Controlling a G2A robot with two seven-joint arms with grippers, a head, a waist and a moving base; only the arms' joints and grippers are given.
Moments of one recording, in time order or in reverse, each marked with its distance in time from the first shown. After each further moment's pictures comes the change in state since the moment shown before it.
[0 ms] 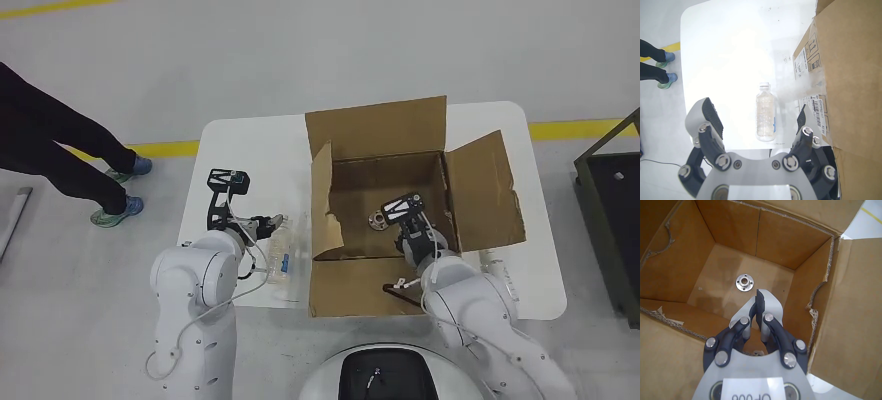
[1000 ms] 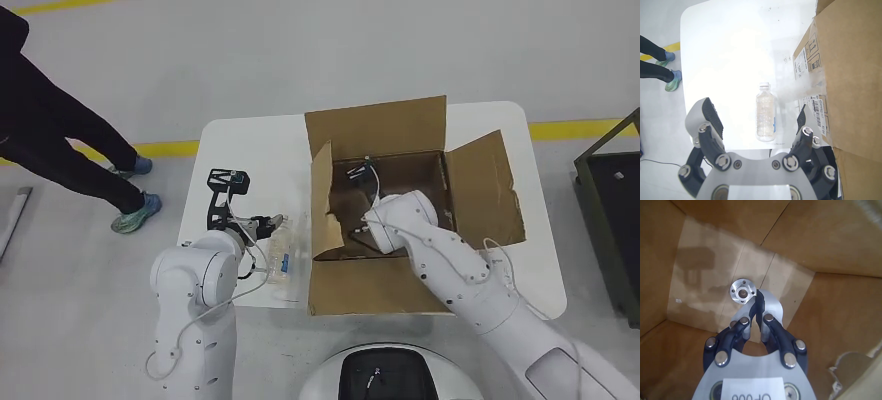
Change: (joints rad) left arm 0.000 0.000 0.000 0.000 0.000 0.000 0.000; right arm 0.580 -0.133 -0.185 0.705 0.169 0.089 0.304
